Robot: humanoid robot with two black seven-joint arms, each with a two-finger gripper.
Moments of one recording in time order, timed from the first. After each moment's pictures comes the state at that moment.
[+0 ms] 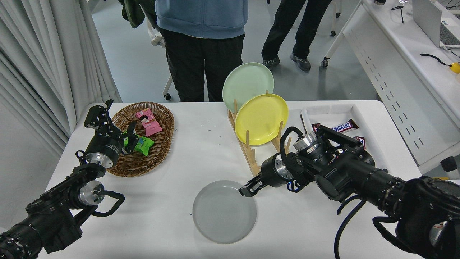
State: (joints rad) left arm -0.56 0.37 -0.73 -0.69 0.14 -0.22 -0.62; right arm 1.01 0.00 0.33 0.68 0.90 -0.75 -0.48
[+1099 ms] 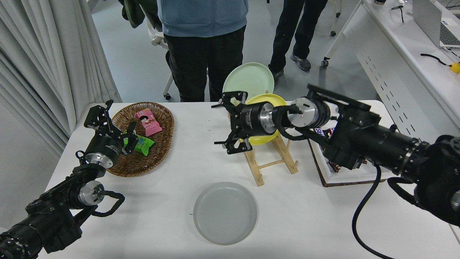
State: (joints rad) left arm -0.56 0.37 -0.73 -0.69 0.14 -0.22 -0.62; right arm 1.28 -0.15 0.28 0.81 0.31 0.06 -0.48
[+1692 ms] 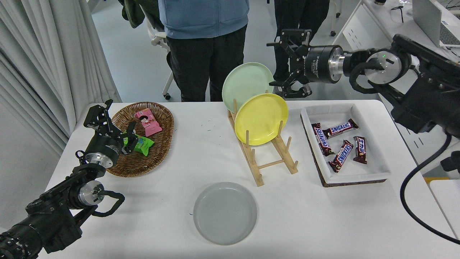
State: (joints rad) left arm -0.56 0.37 -0.73 -0.69 0.14 -0.22 -0.62; right arm 1.32 -0.44 0.38 0.77 0.12 0.39 -0.38
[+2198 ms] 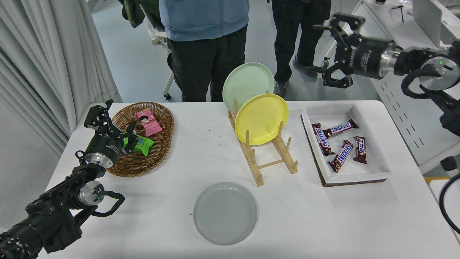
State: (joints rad) left arm -0.56 0.37 -0.73 -0.69 0.14 -0.22 -0.62; right arm 1.13 -0.64 0.40 0.76 0.11 0.48 -0.16
